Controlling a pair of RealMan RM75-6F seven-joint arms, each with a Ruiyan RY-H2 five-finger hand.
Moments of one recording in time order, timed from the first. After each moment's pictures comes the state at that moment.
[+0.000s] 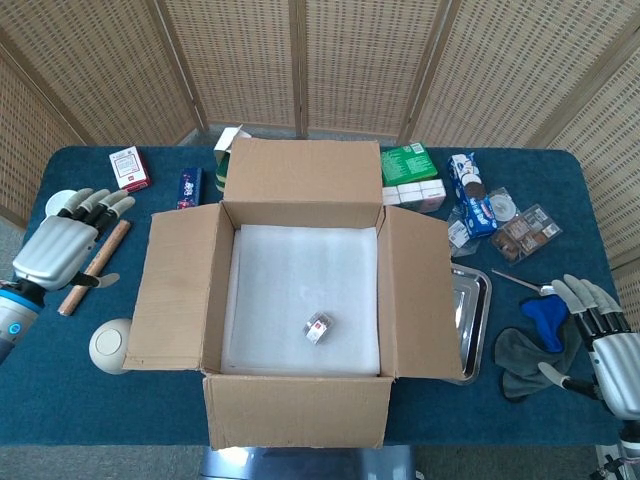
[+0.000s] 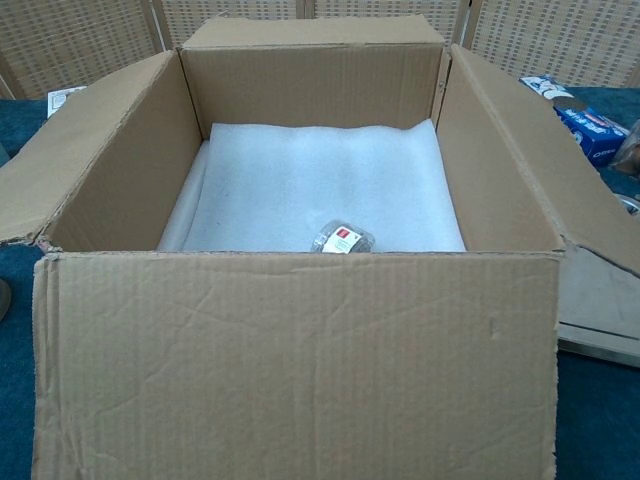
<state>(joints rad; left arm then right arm) -0.62 -0.82 -0.02 -1.70 1.38 1.09 -0.08 0.07 -0.94 0.03 -1.69 -1.70 1.61 0.23</state>
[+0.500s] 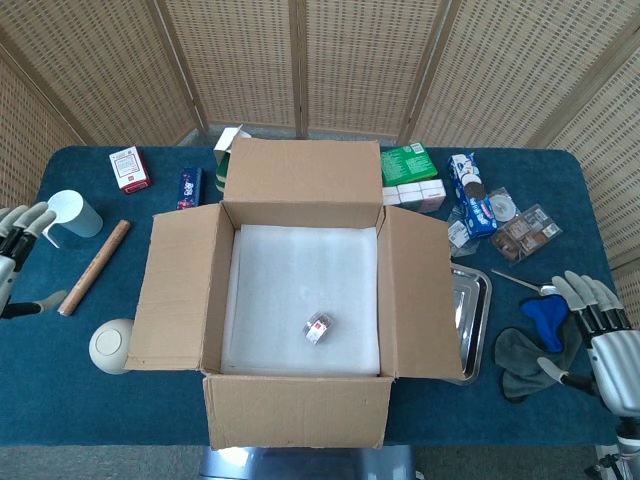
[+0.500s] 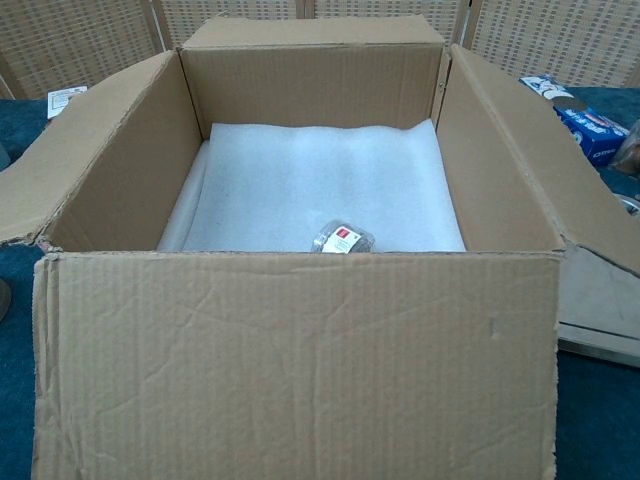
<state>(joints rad) -0.33 -0.92 0.01 -1.55 1.50 1.50 -0.23 0.07 -0.98 0.05 -1.67 -1.69 1.62 0.19</state>
